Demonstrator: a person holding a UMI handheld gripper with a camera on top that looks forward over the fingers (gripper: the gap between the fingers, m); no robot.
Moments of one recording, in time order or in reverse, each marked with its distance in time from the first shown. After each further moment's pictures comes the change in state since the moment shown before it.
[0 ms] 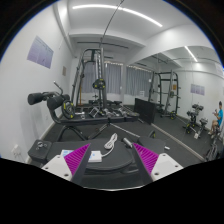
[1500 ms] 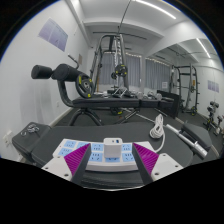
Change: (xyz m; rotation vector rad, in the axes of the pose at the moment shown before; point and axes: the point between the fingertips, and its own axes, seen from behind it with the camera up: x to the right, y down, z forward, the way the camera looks) arm -0.209 0.190 0.304 -0.035 -0.176 -0.031
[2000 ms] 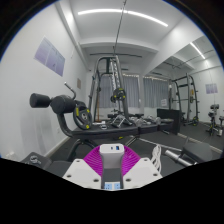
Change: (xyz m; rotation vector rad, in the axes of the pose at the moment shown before) arm 0.031 -0.138 0.005 0.242 -0.024 0.066
